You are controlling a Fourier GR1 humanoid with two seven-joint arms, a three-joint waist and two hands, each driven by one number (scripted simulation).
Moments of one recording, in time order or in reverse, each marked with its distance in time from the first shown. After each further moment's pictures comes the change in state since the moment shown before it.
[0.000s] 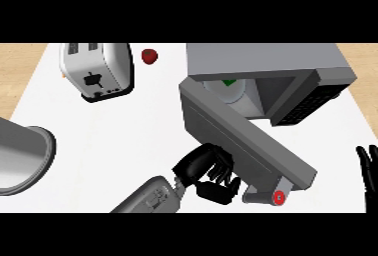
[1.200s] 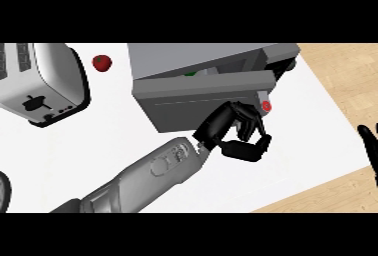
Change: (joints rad) left arm -0.411 -0.003 -0.095 0.163 0.539 0.276 -0.118; right arm -0.143 -0.133 0.026 -0.228 -0.127 0.123 0.187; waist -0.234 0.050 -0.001
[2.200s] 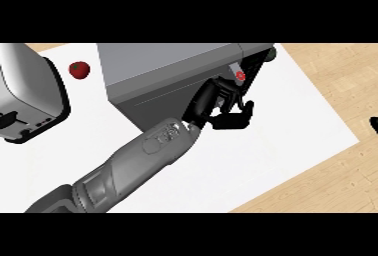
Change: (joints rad) left arm -0.100 0.054 0.009 0.107 0.140 0.140 -0.031; right arm -0.067 -0.093 -0.048 -0.047 -0.109 0.050 0.094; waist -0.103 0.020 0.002
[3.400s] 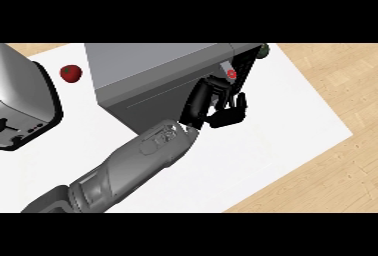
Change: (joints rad) left arm 0.012 0.020 -0.029 -0.028 0.066 0.152 -0.053; right arm -0.075 -0.098 -0.099 0.026 -0.098 0.028 0.067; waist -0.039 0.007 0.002
